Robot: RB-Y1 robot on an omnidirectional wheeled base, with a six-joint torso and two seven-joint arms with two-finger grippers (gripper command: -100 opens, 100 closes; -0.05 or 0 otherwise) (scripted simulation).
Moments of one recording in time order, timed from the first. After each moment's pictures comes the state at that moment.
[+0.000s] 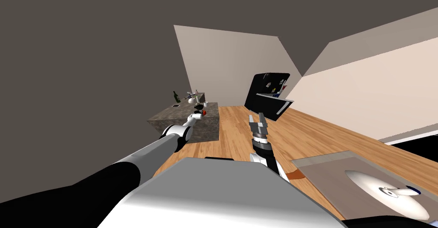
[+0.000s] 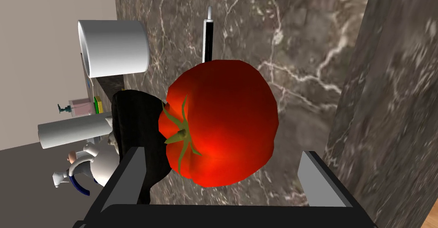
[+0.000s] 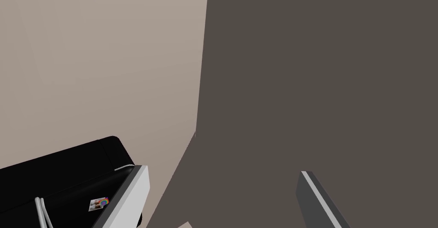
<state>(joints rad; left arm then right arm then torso) -0.89 0.30 0.16 -0.40 0.17 0.31 0.05 0.54 -0.02 0.06 -2.24 0.08 -0.55 -0.17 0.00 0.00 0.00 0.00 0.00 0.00</state>
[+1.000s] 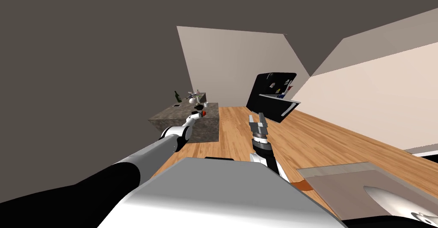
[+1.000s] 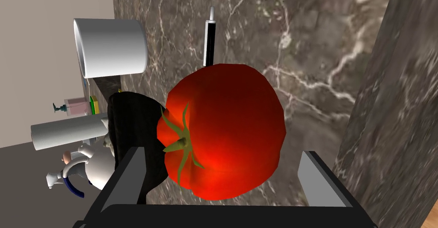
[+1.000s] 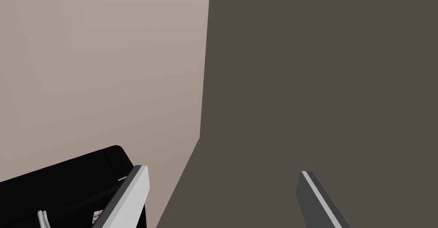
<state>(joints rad) -0.87 0.29 0.29 -0.41 0.32 0.32 -0.23 0.54 -0.02 0.06 -2.24 0.08 -0.55 -0.17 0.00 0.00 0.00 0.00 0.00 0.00</state>
